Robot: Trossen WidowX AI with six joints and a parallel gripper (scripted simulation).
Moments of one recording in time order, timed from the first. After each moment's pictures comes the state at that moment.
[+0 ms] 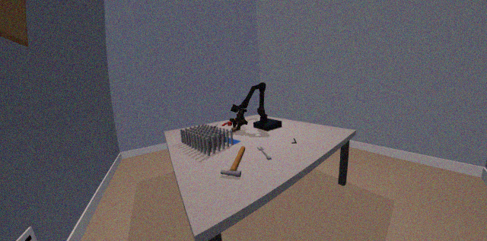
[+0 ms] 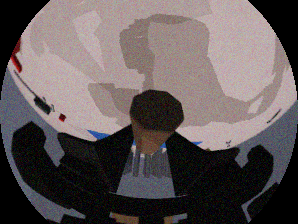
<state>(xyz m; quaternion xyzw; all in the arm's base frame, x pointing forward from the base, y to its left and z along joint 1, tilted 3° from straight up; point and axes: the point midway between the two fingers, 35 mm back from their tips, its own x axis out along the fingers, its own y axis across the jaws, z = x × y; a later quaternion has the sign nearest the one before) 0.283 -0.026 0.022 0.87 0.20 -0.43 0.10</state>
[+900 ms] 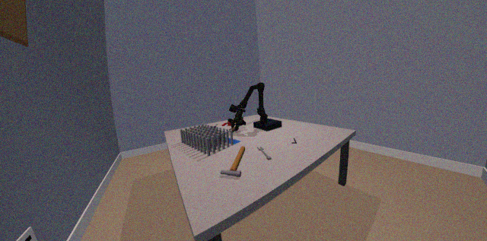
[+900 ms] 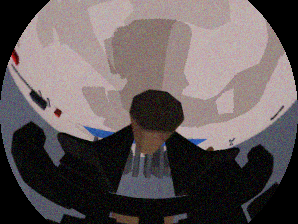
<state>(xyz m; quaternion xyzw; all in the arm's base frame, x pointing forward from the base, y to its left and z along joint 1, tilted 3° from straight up) 0.304 -0.017 0.025 0.87 0.20 -0.43 0.10</state>
